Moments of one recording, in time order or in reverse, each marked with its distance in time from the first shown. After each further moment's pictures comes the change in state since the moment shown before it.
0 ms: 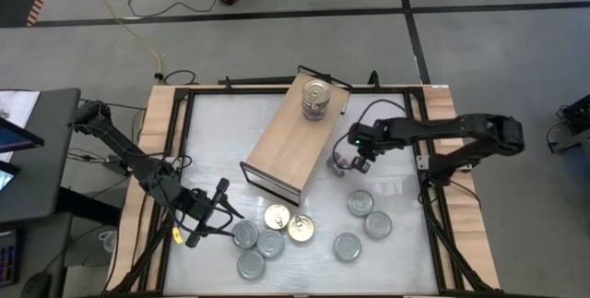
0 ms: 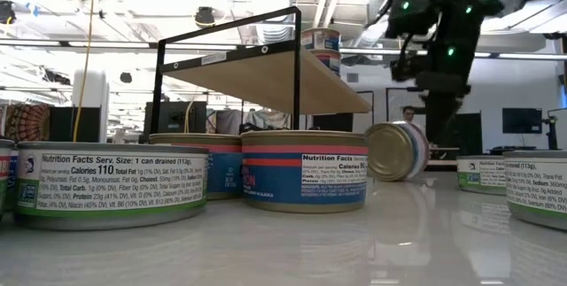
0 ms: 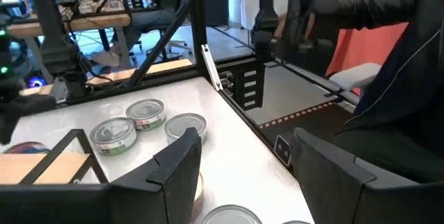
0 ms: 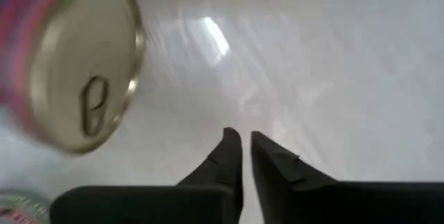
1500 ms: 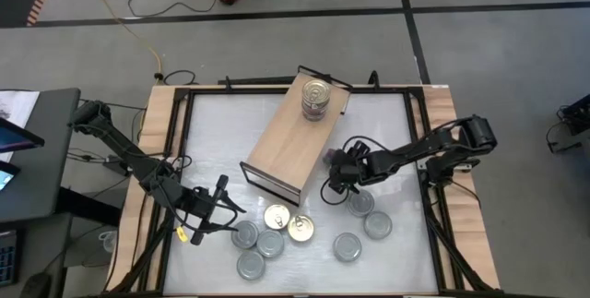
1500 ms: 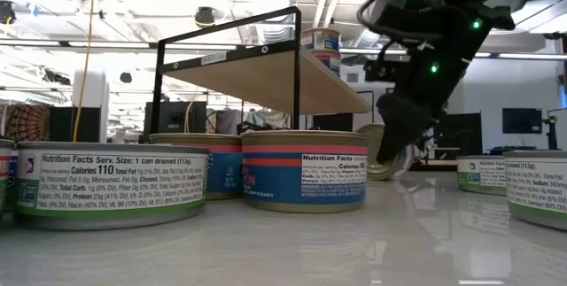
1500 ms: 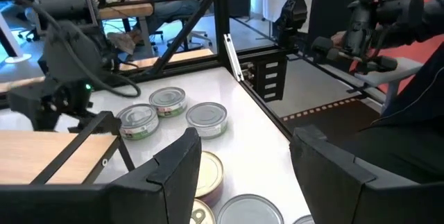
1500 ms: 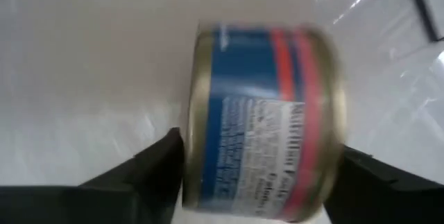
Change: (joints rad) left arm 0.000 0.001 0.001 -0.037 -0.079 -0.019; right arm 0.320 0.281 0.001 0.361 0.330 0.273
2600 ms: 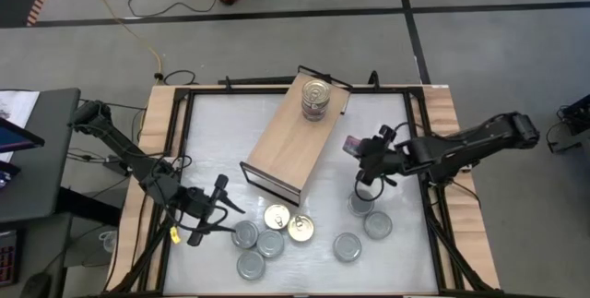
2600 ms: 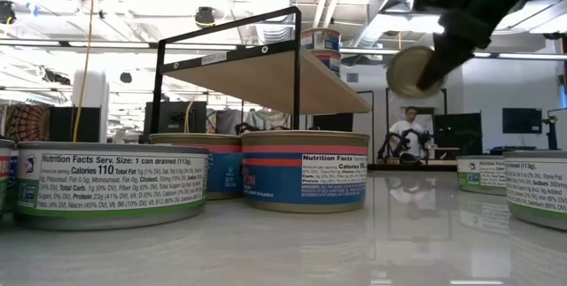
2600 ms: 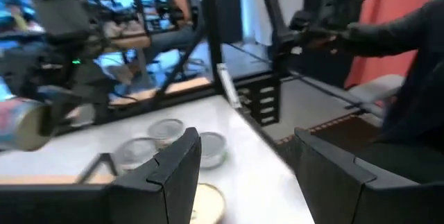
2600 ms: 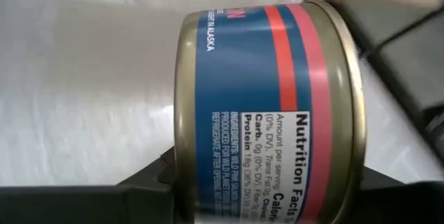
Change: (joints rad) left arm -0.002 0.000 0.000 0.106 0.009 0.099; right arm 0.069 -0.485 0.000 -0.334 0.109 -0.161
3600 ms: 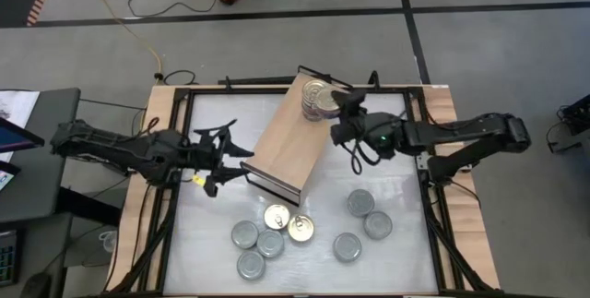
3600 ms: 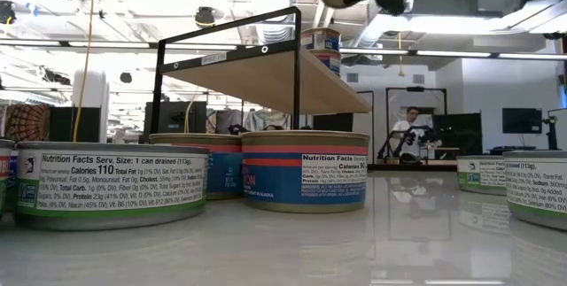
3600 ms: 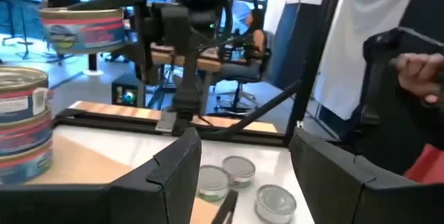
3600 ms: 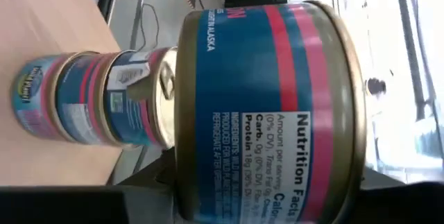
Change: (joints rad) left arm 0.518 -0.133 0.044 -0.045 0.248 -0.234; right arm -0.165 0.136 0.243 0.769 0.307 -1.796
